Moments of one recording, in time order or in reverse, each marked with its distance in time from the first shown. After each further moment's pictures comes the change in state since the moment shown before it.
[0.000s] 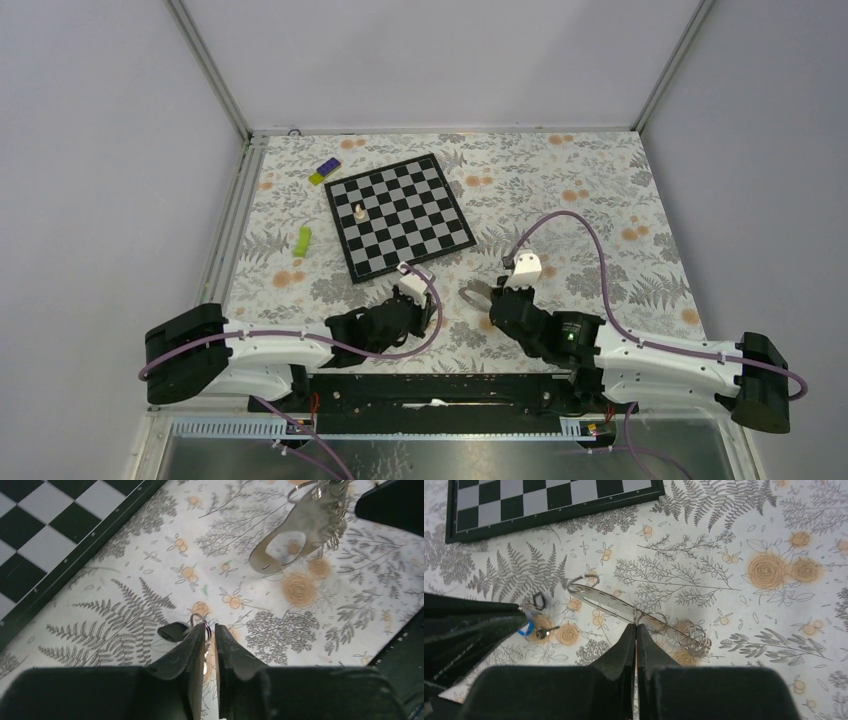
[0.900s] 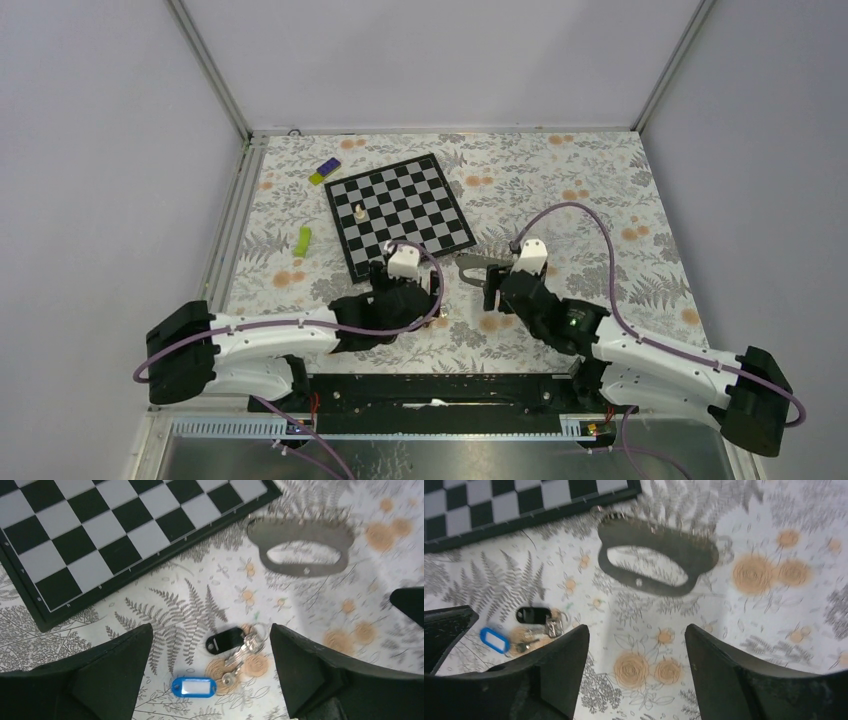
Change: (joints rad) left arm 0.008 0.026 0.191 -0.419 -0.319 -0.300; right arm -0.225 0.023 -0.054 0.090 -0.189 -0.048
